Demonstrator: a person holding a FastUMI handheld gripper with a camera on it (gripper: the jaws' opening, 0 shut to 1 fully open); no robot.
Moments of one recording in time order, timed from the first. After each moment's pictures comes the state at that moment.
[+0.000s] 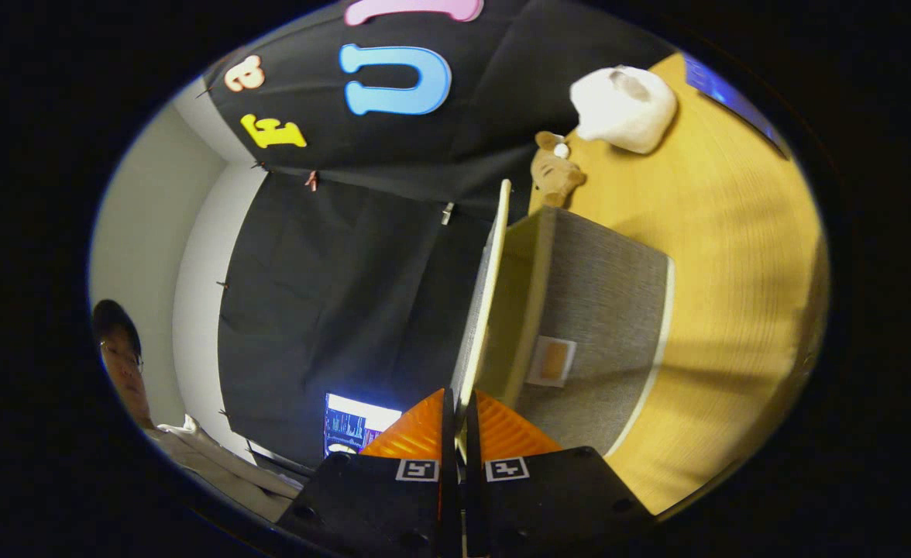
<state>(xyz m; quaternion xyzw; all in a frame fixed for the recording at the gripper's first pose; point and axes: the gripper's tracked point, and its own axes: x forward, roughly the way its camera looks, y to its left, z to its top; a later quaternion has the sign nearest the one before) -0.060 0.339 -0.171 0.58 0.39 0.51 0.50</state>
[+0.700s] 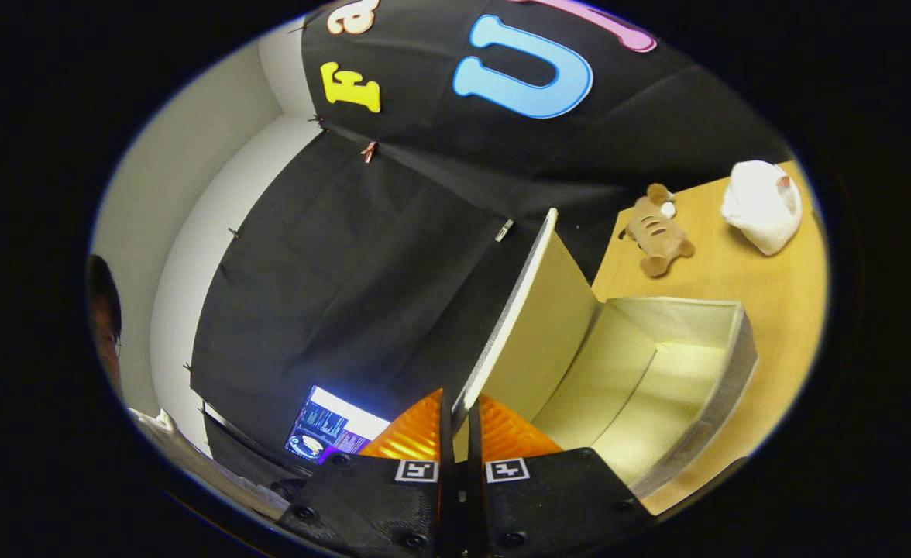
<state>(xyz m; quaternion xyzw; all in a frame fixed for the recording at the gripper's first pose) -0.022 0.414 -0.035 0.51 0.31 0.56 0.57</state>
